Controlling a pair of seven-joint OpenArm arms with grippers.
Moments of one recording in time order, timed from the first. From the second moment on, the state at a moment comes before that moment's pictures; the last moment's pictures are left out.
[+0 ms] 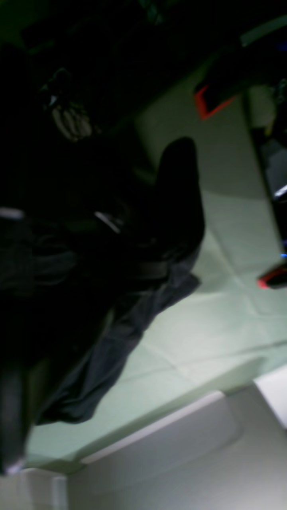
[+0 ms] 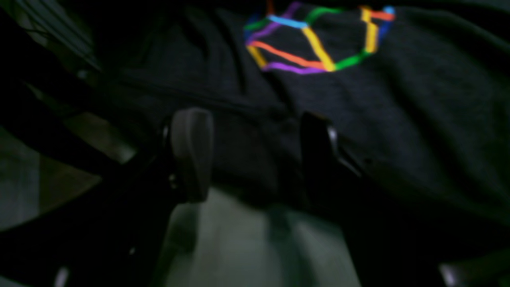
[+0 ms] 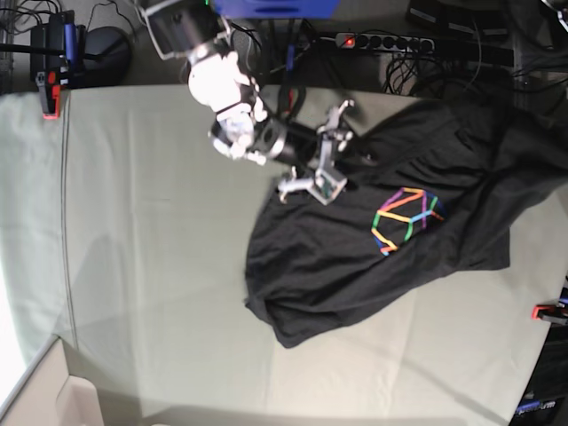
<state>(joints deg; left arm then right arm) 25.8 -8.2 -53.9 108.0 -58.2 0.7 41.3 0.2 -7.6 -16.0 60.5 -14.9 40.1 1.0</state>
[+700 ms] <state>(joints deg) 25.4 -7.4 -53.7 107.8 -57.6 0.8 41.0 3.5 -4.4 -16.2 52.0 -14.4 40.1 2.9</state>
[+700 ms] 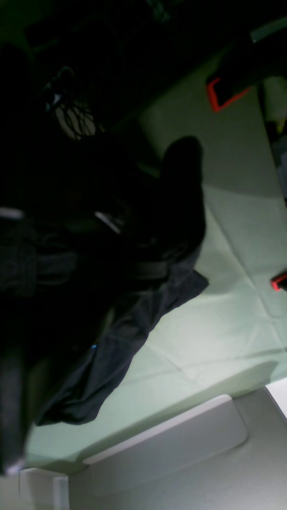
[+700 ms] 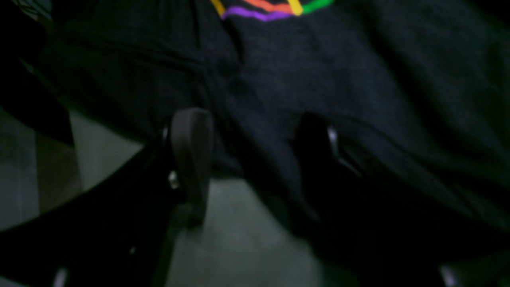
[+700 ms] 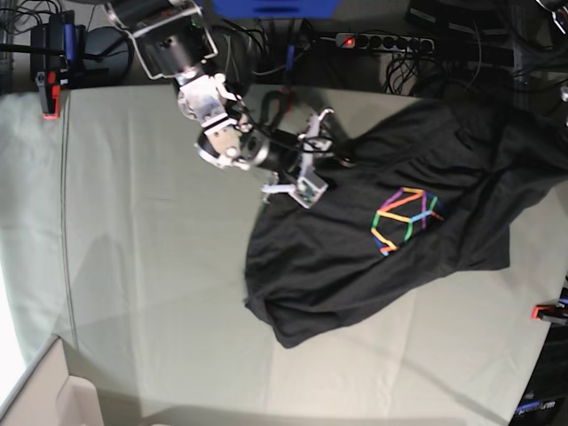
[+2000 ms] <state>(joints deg) 27.6 -15.5 -70.0 116.4 -74.2 0.0 41.8 -28.4 3.2 23.6 116.4 21.5 40.1 0.5</state>
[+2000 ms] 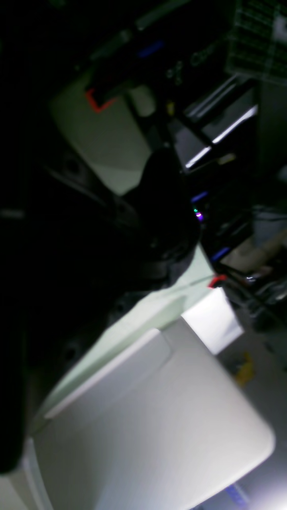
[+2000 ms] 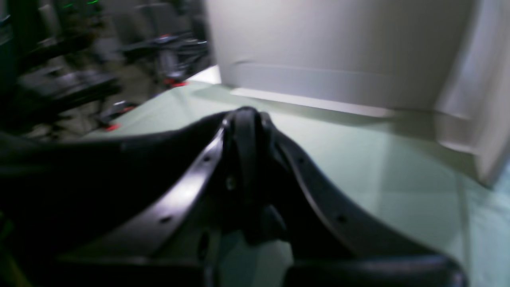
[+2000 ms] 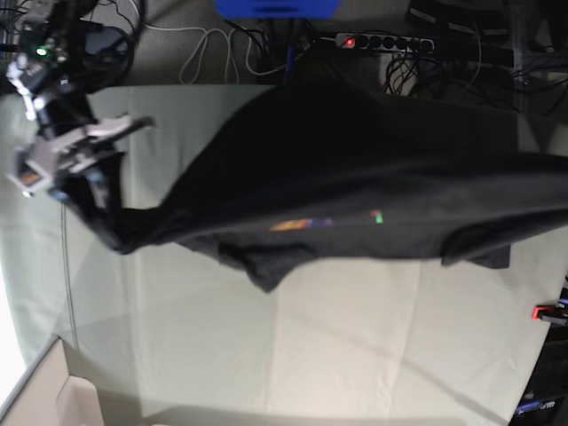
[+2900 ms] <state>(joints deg) -5.4 -20.2 -44.7 107.9 -47.4 1.0 41.6 2.4 3.0 27.7 105.6 22.3 40.1 -25.5</state>
